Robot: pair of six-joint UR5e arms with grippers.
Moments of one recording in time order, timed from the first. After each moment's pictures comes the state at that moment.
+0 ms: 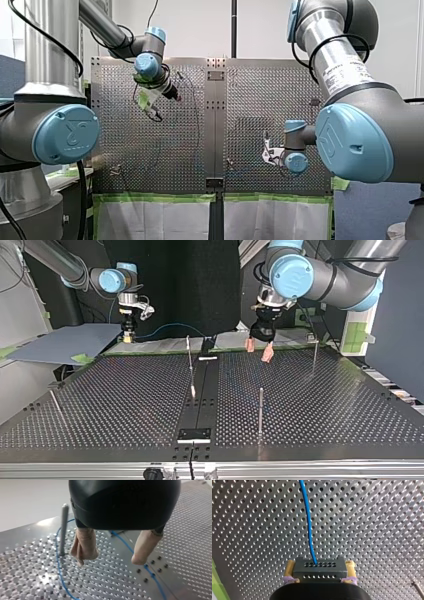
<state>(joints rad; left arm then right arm) -0.32 -1.57 -1.90 -3.06 -1.72 -2.54 1.88 -0.83 1.88 -1.03 1.62 1.59</state>
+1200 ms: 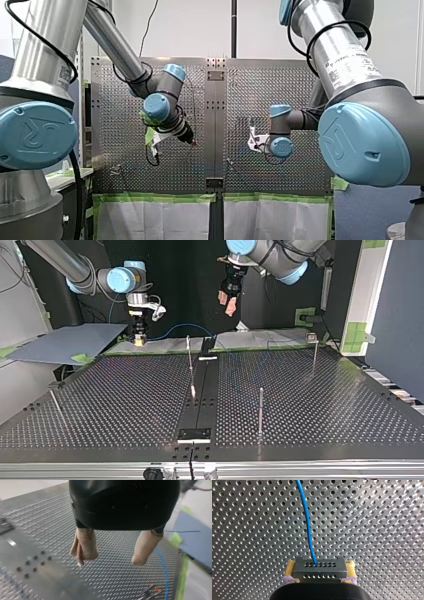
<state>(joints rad) -0.62 -1.77 -2.13 -2.77 -1.87 -2.24 2.00 -0.93 1.85 -0.90 1.68 1.59</state>
